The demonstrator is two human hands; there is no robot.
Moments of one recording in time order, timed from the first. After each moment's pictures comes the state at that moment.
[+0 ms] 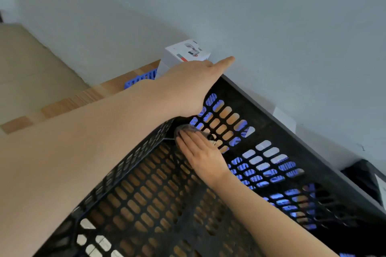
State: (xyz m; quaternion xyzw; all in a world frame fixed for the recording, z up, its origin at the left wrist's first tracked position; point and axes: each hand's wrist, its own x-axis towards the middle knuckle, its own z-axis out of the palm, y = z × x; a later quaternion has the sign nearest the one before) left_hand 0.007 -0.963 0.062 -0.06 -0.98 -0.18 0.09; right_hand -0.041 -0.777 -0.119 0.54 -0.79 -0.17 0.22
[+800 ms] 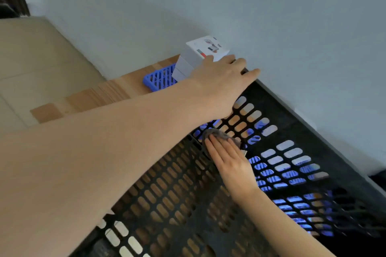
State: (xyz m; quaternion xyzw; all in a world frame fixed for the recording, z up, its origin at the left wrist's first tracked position) left_hand 0.002 -0.952 0.047 -0.11 -0.98 -0.06 0.12; right_hand -0.020 -0.737 -0.113 0.47 -0.84 -0.19 0.18
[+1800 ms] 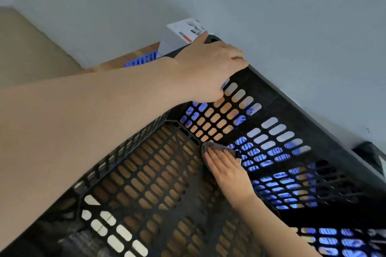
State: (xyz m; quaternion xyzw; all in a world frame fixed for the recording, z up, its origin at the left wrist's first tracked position) left_hand 0.000 -0.949 0.044 -0.18 -0.98 -0.05 0.12; right_hand 0.010 -0.689 -0.138 0.43 -0.86 -0.27 0.06
